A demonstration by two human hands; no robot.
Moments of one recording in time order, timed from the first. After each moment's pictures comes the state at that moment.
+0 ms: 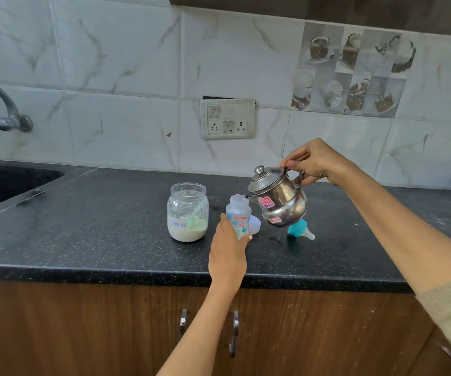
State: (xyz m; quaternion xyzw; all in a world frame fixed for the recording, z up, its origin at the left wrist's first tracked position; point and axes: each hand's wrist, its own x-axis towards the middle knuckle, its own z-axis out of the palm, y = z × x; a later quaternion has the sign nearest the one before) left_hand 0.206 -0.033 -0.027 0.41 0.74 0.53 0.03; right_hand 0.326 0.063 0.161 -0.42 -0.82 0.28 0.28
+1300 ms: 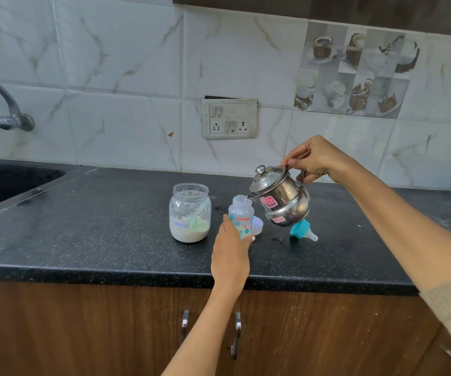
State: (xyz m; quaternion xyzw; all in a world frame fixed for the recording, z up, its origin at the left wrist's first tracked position) left_hand 0.204 -0.030 -0.030 0.40 0.74 0.54 0.03; right_hand 0.320 0.061 0.166 -0.42 -0.83 0.25 0.27
